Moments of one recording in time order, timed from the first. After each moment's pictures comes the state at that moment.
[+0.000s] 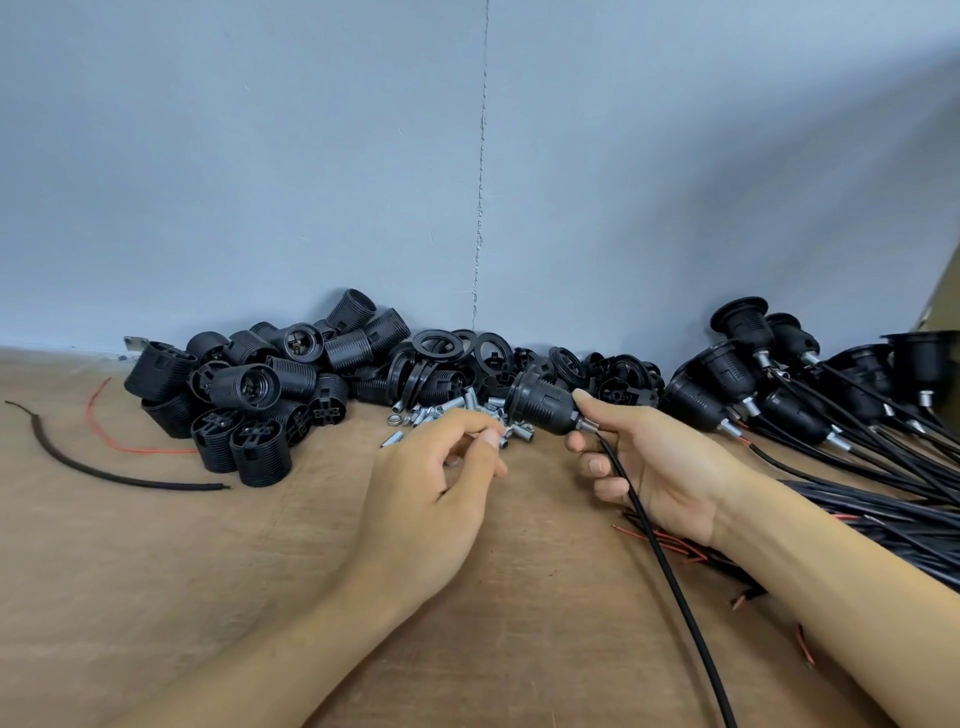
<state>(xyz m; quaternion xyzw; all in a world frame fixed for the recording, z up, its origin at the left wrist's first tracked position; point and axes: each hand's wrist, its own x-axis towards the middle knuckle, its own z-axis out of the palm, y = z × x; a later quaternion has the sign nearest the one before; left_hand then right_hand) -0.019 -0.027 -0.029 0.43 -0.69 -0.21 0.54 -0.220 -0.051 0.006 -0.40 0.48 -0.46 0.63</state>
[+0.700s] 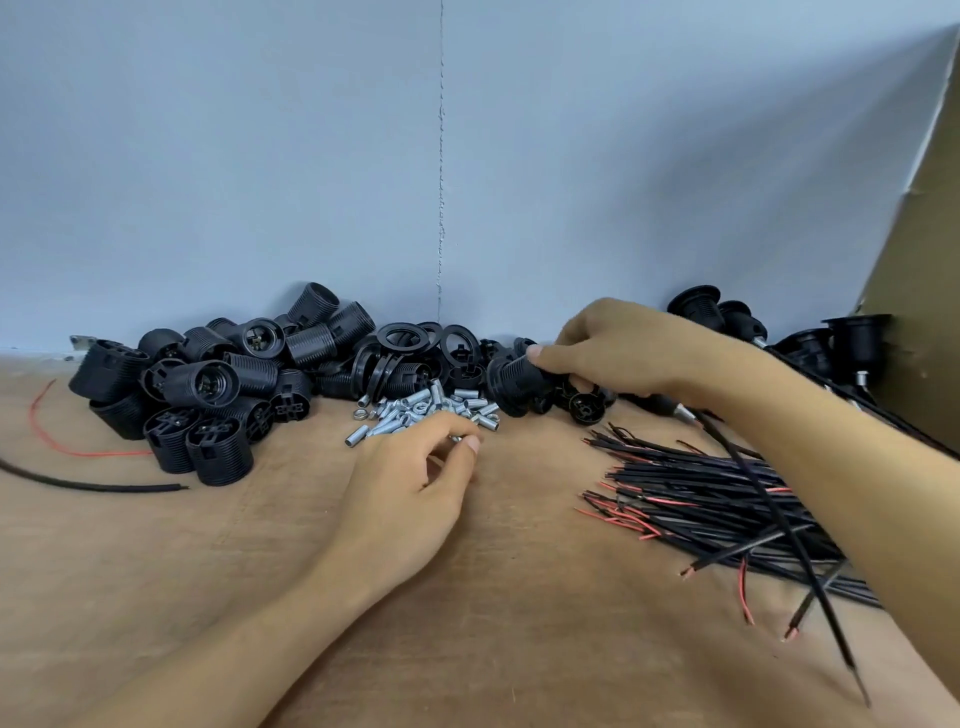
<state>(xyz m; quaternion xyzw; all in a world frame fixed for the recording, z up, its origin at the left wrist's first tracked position) -0.022 -0.036 -0.033 0.44 -0.73 -0.21 0.48 -0.229 -0.065 0.084 -0.72 0.66 -0.15 0.11</state>
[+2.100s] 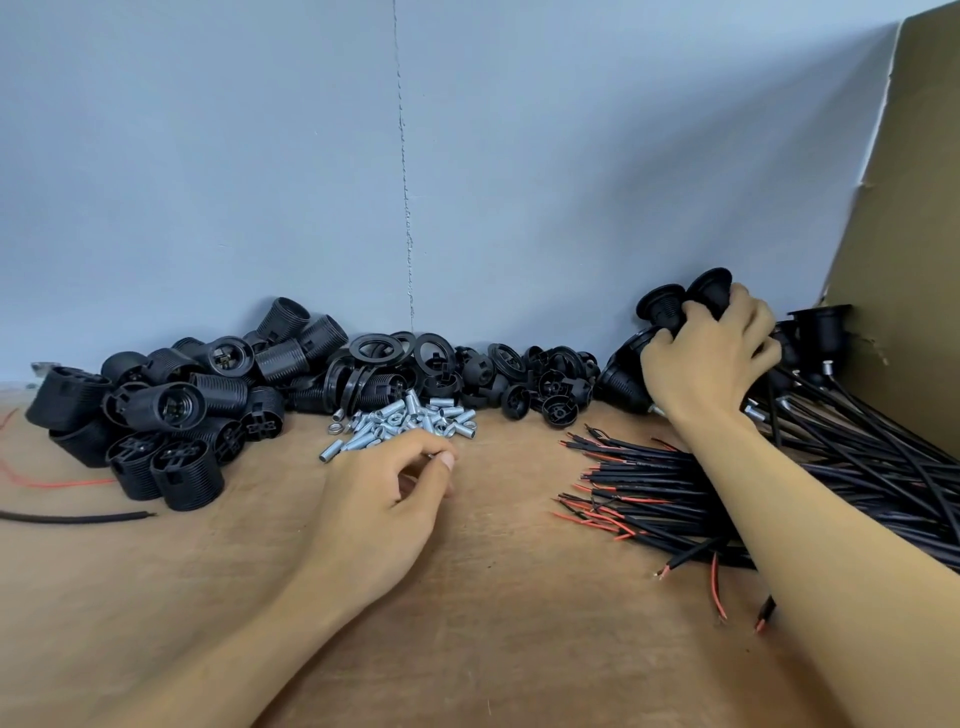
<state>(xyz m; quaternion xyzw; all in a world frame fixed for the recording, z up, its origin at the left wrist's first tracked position) -0.025 -0.036 -0.034 0.45 -0.73 -0.20 0.46 -0.317 -0.099 0.014 -0.41 0.80 -0.39 -0.19</state>
